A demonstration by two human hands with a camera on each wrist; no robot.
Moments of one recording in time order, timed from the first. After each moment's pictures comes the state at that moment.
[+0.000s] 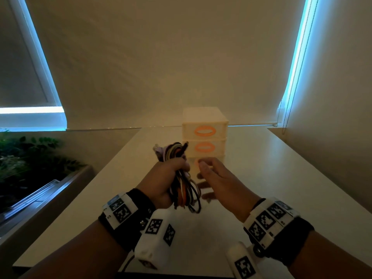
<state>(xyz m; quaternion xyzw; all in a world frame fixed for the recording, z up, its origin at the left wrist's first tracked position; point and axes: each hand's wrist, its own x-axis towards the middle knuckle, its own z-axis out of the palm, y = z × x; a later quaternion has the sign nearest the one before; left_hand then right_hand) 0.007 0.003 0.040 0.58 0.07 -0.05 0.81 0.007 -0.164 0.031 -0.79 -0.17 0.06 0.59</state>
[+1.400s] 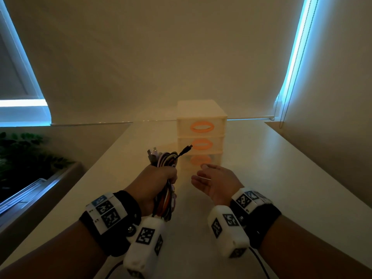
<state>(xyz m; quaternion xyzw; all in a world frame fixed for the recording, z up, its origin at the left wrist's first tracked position) 0.034 0.026 0.020 0.70 0.12 -0.08 0.70 0.079 -0.145 -0.002 -0.50 0.10 0.13 0.85</state>
